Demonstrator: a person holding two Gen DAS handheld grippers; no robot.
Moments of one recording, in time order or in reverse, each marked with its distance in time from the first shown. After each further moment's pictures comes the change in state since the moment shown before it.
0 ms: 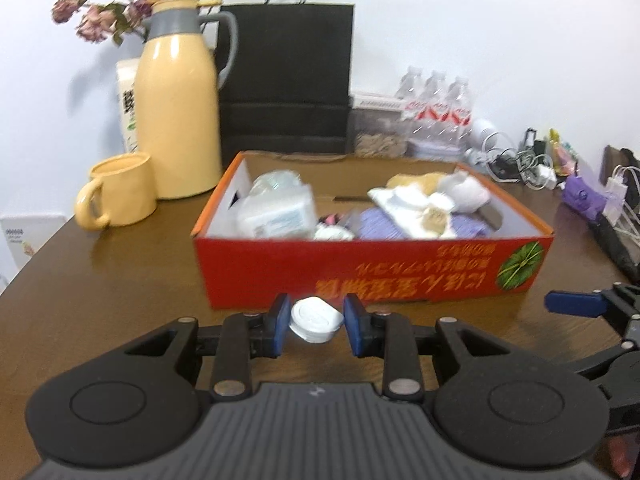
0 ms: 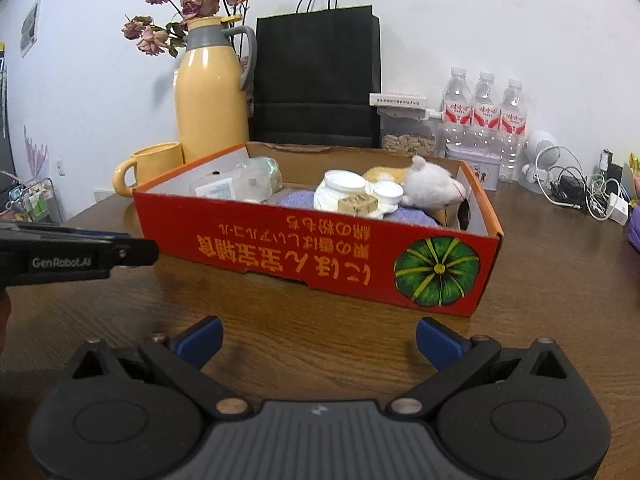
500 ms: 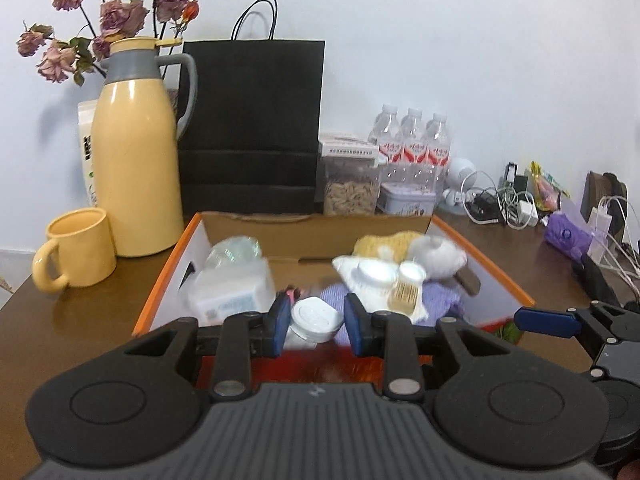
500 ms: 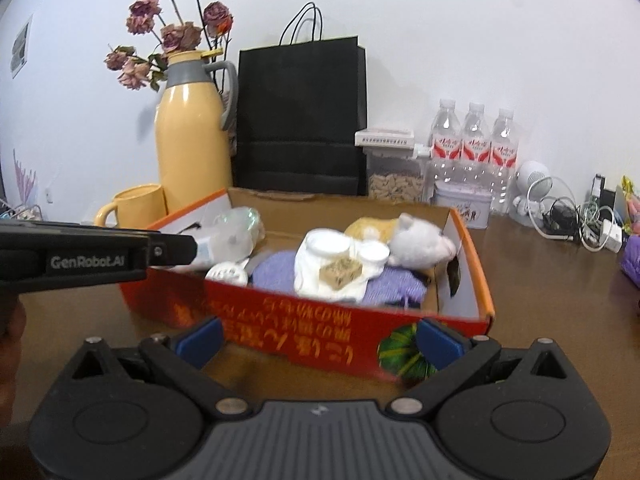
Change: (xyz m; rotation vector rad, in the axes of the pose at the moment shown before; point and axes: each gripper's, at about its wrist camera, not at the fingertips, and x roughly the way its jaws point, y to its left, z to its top) left arm 0.029 -0.020 0.048 0.004 -0.088 -0.062; right arm 0.016 -0.009 0.043 0.023 -0.086 -0.045
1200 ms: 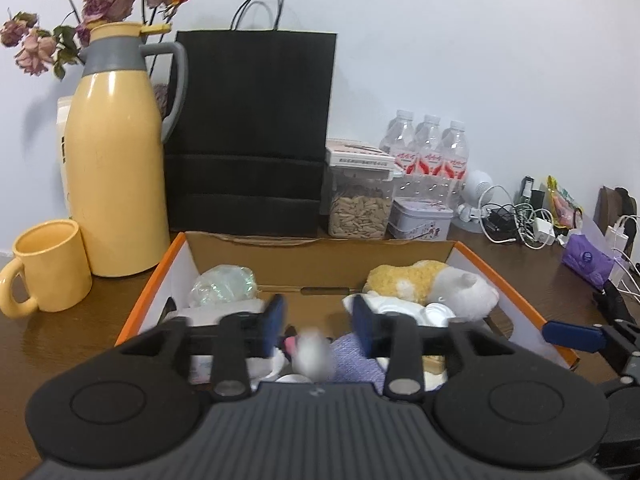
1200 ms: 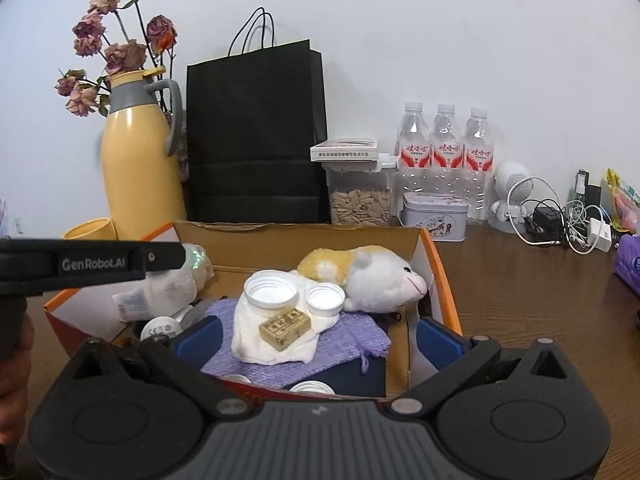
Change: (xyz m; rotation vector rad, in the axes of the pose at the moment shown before) left arm 0.060 0.011 0.020 -0.032 -0.007 0.005; right arm 0.041 -0.031 0.019 0.074 -0.025 -0.062
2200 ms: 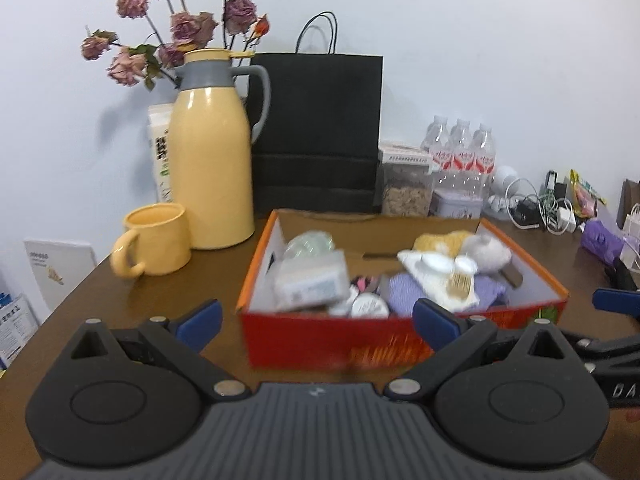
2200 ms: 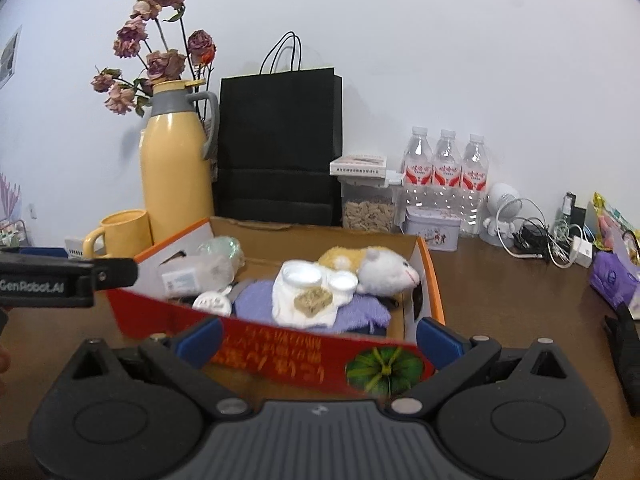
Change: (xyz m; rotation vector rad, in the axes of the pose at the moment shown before) left arm -0.119 0.024 -0.035 0.009 0.001 0.143; right arm -0.087 0.024 -0.017 -0.060 -0.003 0.007
